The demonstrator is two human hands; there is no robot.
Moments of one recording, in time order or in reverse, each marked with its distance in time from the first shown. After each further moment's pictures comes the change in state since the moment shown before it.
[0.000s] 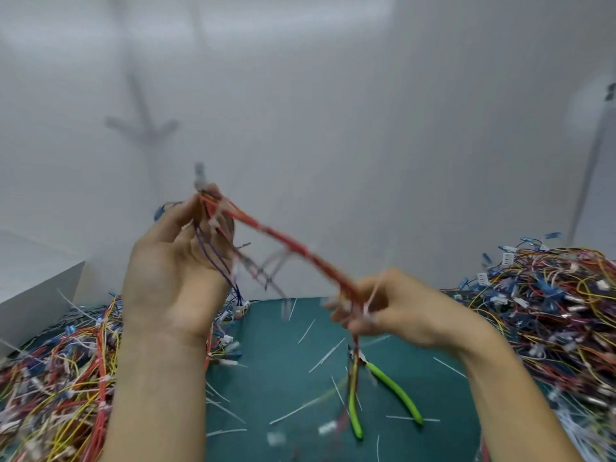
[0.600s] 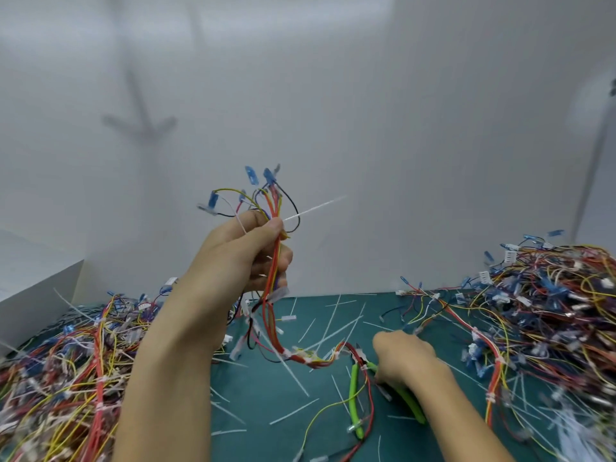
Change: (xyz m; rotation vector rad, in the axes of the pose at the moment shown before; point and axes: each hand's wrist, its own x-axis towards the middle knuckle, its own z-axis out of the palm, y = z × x) left_hand -0.002 -0.022 0.014 0.668 -0.143 -0.034; right_hand 0.040 0.088 0.043 -0.897 -0.038 0.553
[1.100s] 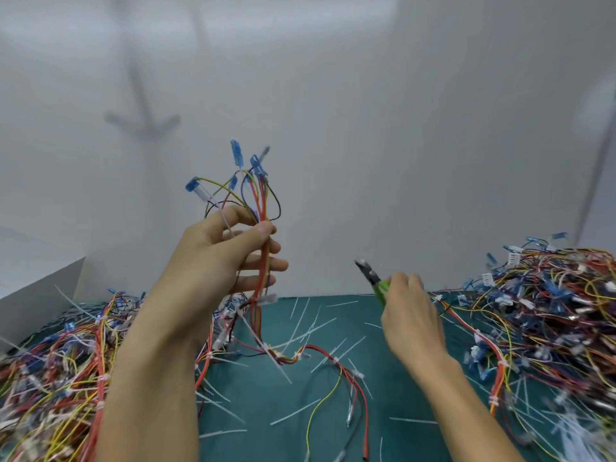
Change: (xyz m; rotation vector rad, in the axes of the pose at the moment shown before) left_hand -0.002 -0.002 -0.016 0.034 0.101 0.040; right_hand -0.007 -0.002 -0.025 0.413 0.738 0.037
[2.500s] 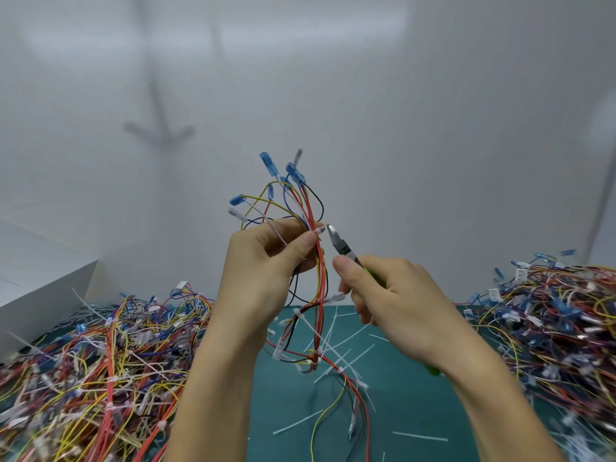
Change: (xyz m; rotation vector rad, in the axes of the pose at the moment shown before) left_hand 0.001 -0.005 0.038 -0.046 0.052 0.185; right_hand -0.017 -0.050 -0.089 0.607 -0.217 -0.334
